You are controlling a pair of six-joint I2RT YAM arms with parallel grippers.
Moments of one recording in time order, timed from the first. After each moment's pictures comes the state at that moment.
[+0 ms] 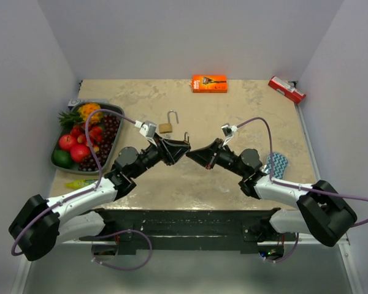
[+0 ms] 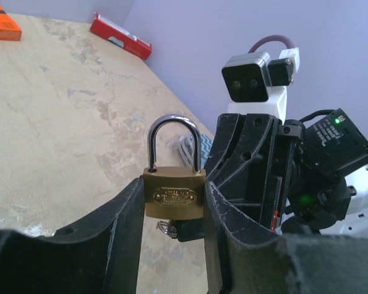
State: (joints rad) left arm -0.76 1.09 0.48 0.70 0.15 -0.62; right arm 0.65 1.26 0.39 1.03 -0.42 0.89
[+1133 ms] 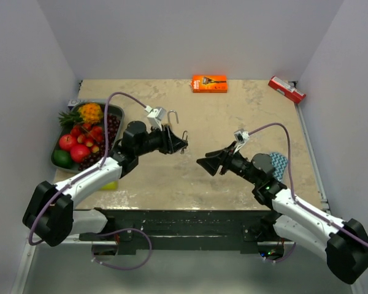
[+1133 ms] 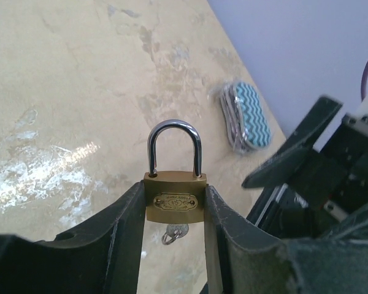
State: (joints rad) left arm -0.57 1.26 0.72 0.29 0.36 -0.61; right arm 0.61 0.89 0.33 0.56 -0.34 0.68
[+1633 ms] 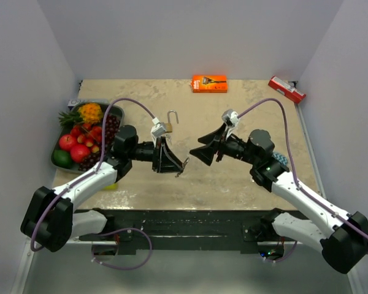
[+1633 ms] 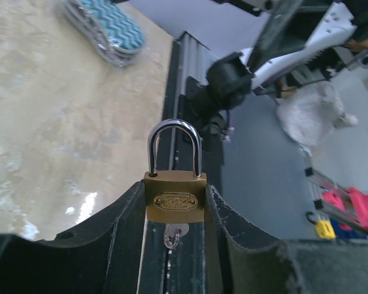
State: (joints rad) left arm -0.47 1.22 0.64 0.35 1.09 -0.45; right arm 0.59 0.98 0.69 0.28 -0.51 0.39
